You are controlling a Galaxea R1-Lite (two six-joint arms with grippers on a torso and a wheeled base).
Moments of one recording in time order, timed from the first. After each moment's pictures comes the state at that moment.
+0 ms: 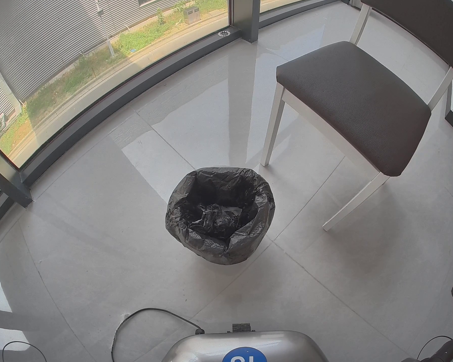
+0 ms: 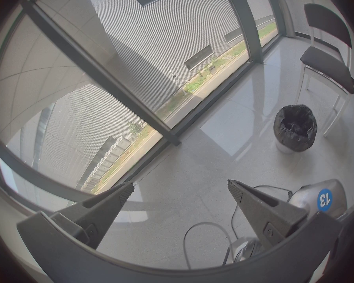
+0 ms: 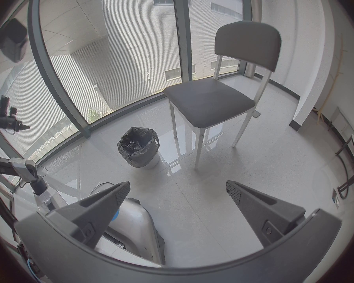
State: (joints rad) left arm -0.19 0.47 -0.98 1.01 0.69 0.05; right arm 0.11 0.46 -0.61 0.49 0.10 -0.06
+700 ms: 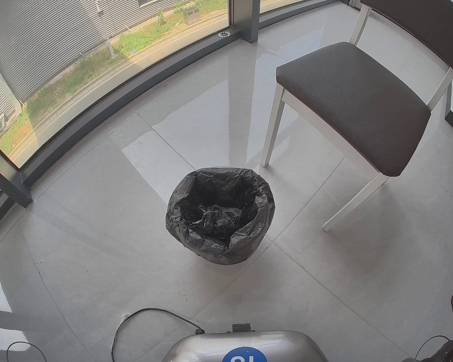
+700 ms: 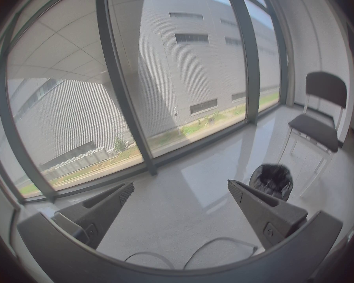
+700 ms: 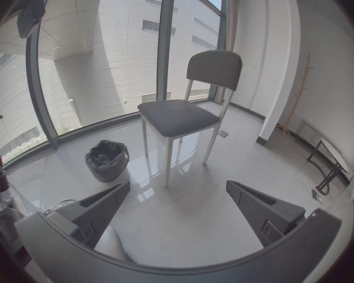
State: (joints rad) left arm -0.01 0.03 -0.68 0.75 0.43 -0.01; right arm 0.10 0.10 -0.29 0.28 -0.13 -0.08
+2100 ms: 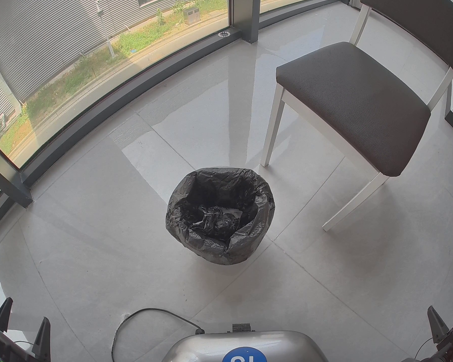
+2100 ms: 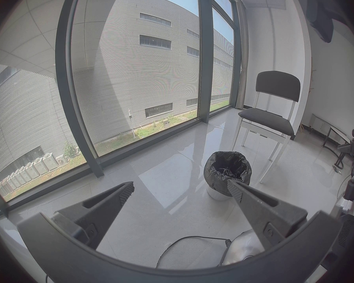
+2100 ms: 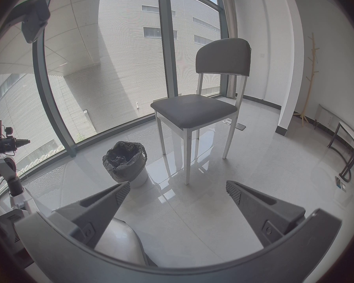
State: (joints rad) left arm 0.00 0.01 -0.02 0.00 -0.04 0.01; right arm 0.10 0.09 -0.02 0.00 0.00 0.01
